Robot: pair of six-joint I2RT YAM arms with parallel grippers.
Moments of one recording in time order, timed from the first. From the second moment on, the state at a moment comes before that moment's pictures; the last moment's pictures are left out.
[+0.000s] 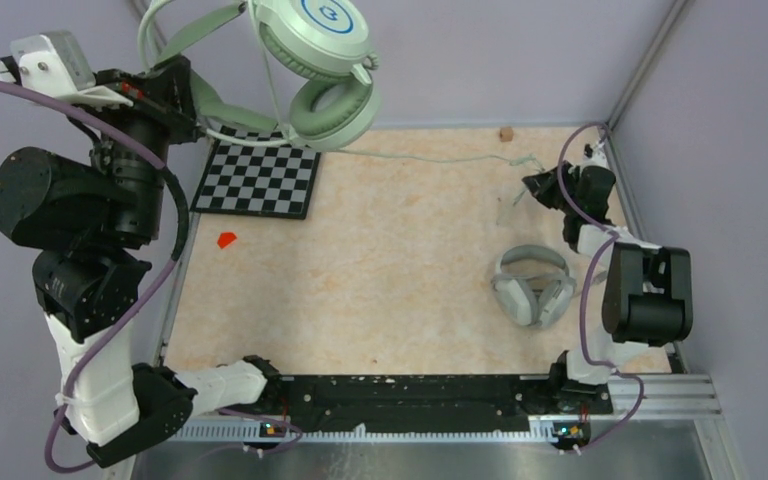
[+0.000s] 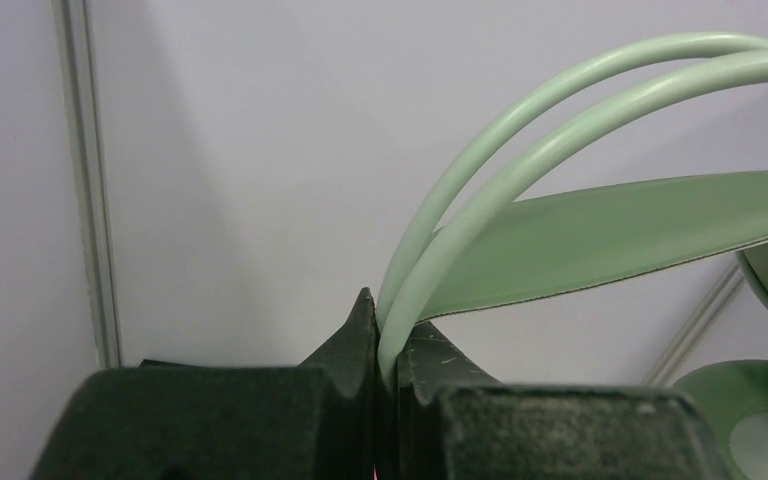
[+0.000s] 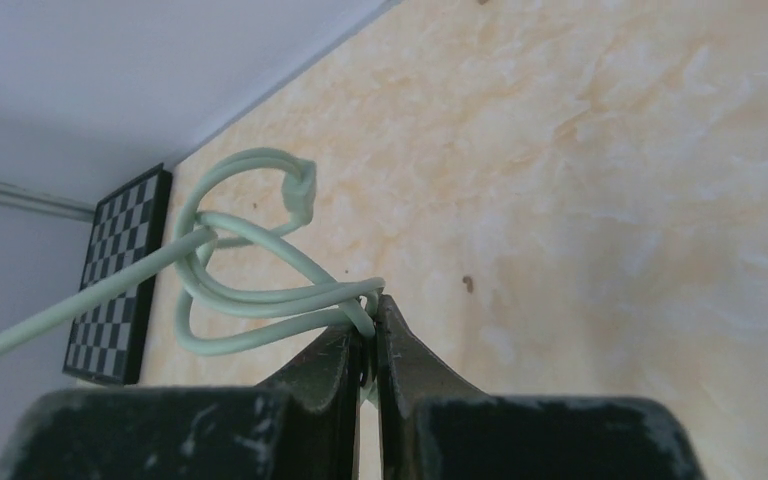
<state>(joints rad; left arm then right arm) -0.61 1.17 2.20 -0.58 -0.54 -0.04 -0.13 1.60 0.79 0.51 -0.34 0.65</state>
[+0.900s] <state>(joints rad) -0.61 1.09 1.77 -0.72 -0.33 -0.23 0.07 1.23 1.12 -0.17 -0.59 0.28</state>
